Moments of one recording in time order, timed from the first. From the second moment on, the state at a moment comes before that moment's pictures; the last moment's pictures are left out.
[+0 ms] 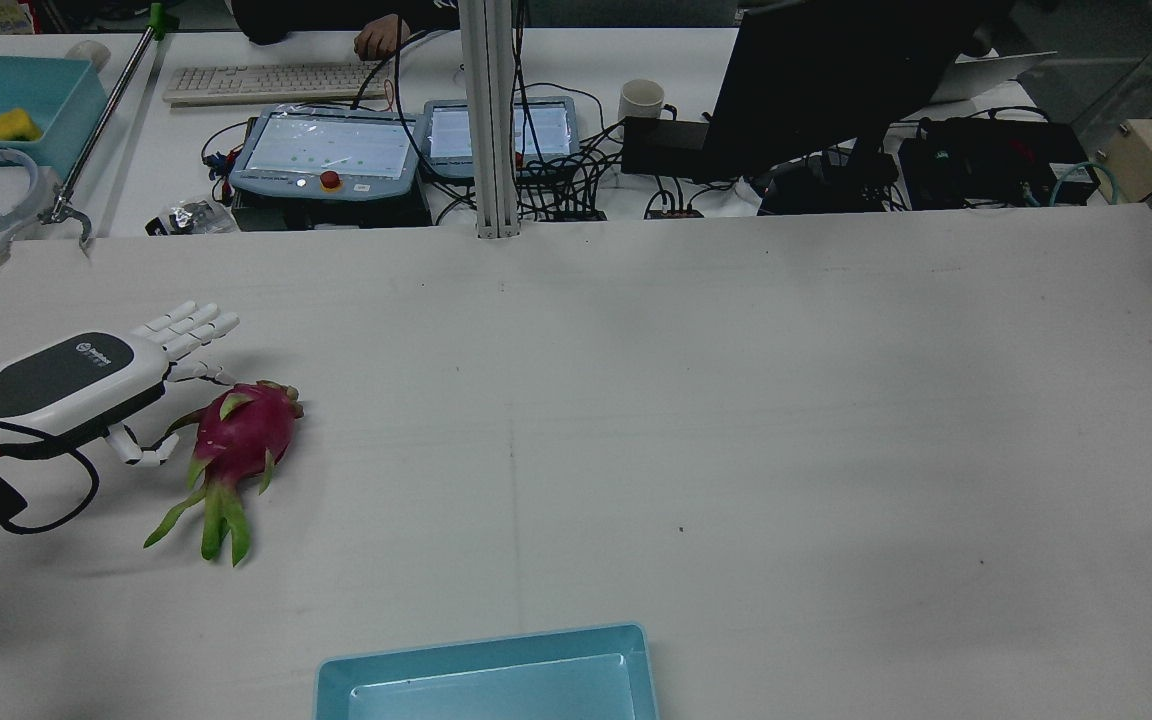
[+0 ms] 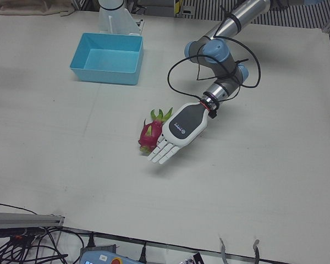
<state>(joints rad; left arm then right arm) -0.86 -1.75 -1.72 0.11 1.56 1.71 1.51 -1.55 1.57 -3.29 -1.46 0.11</state>
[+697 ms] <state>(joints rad) -0.80 -1.83 -1.72 0.25 1.55 1.71 1.51 -1.55 1.57 -3.29 -1.45 0.11</state>
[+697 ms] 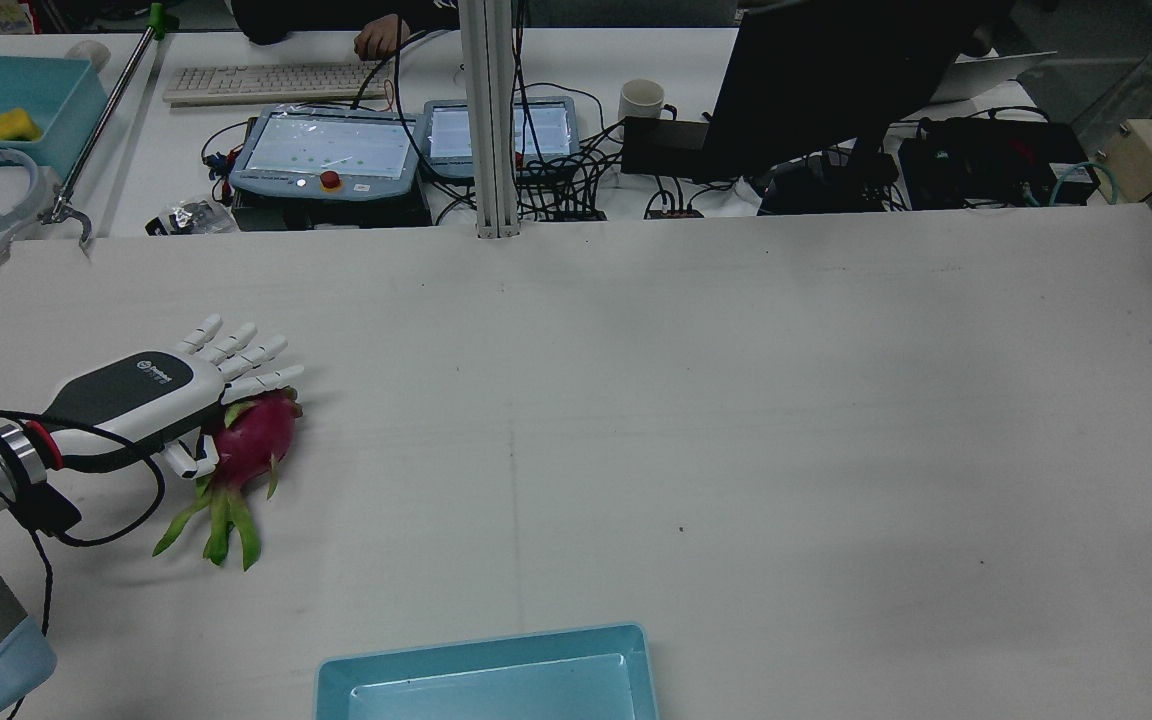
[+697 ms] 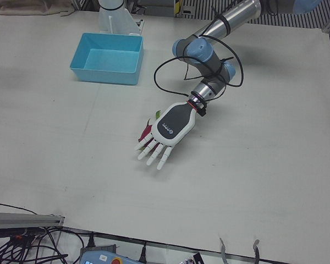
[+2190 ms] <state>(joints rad) -0.77 -1.91 -1.74 0.37 1.56 1.67 1.51 -1.55 1.57 -3.30 -1.46 0.11</state>
